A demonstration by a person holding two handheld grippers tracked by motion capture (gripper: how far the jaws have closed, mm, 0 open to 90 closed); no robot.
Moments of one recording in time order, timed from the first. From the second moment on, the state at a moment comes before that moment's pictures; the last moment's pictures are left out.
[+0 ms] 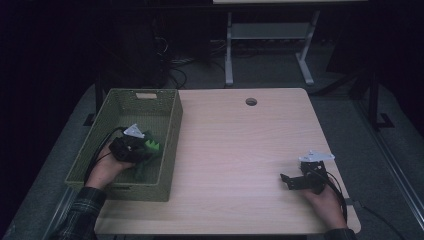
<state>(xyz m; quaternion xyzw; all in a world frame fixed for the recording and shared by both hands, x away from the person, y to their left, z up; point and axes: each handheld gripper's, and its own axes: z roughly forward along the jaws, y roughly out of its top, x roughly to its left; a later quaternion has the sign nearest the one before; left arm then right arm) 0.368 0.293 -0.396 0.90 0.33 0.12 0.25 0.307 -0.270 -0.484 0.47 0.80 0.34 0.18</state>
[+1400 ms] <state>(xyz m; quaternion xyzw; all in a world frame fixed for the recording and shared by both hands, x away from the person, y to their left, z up) 0.356 0.246 -0.337 0.84 0.33 0.12 0.42 0.308 -0.269 -0.484 0.47 0.80 0.34 0.18</state>
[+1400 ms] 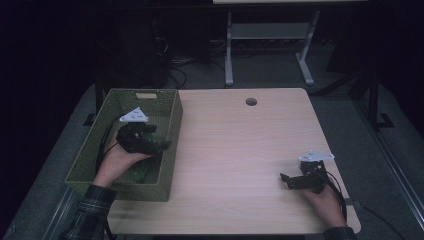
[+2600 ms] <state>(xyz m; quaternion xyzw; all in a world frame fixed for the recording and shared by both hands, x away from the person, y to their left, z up) 0.327 0.098 -0.393 0.85 0.28 0.10 0.43 0.306 -0.270 -0.484 0.47 0.80 0.34 0.18</state>
